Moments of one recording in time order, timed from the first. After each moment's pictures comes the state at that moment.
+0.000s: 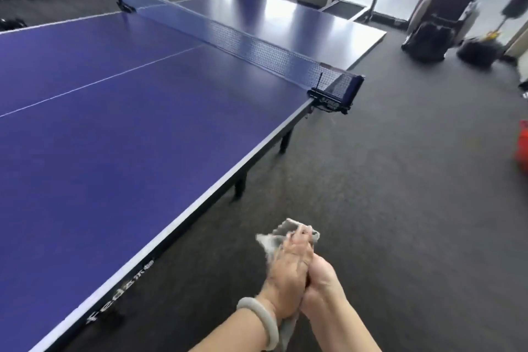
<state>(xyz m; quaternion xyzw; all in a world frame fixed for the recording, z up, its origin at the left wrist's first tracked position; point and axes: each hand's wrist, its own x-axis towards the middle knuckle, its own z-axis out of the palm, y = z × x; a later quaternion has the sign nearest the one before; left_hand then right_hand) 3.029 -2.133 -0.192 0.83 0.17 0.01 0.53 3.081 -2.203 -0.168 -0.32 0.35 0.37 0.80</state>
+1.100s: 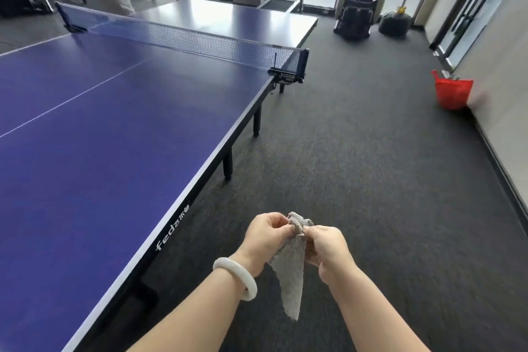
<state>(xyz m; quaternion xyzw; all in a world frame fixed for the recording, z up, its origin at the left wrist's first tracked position) 2.799 -2.127 -0.126 0.71 0.17 -0.08 0.68 2.833 -2.256 -0.129 -0.68 0.20 0.23 0.67</state>
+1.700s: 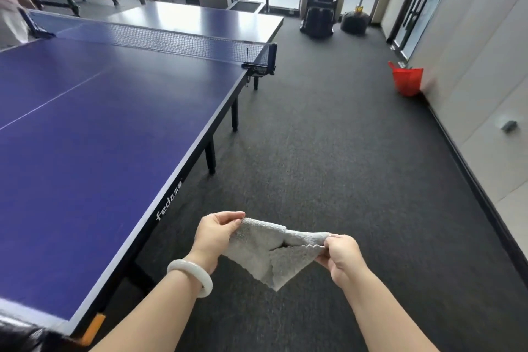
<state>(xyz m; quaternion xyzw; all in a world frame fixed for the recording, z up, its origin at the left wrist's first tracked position) 2.667 -2.101 -0.138 0.70 0.25 -0.02 0.67 2.708 -2.338 -0.157 -0.63 0.32 0.13 0.69</state>
